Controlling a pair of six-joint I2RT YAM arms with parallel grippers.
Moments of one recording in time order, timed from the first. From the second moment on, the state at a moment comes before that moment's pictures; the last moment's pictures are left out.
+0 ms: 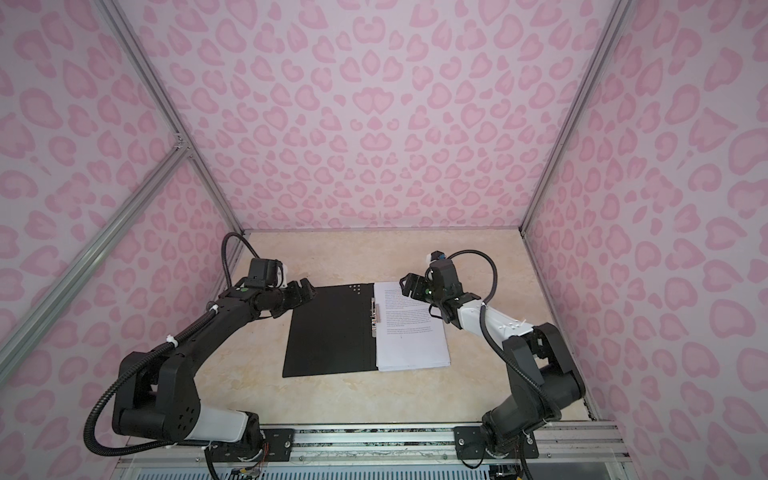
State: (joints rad) left arm -0.19 1.45 0.94 -0.46 0.25 -0.55; right arm 0.41 1.62 0.94 0.05 -0.22 0.61
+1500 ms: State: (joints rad) left arm -0.35 1.59 0.73 -0.08 0.36 -0.69; right arm 0.52 2.11 1.32 -0.03 -0.54 0.45
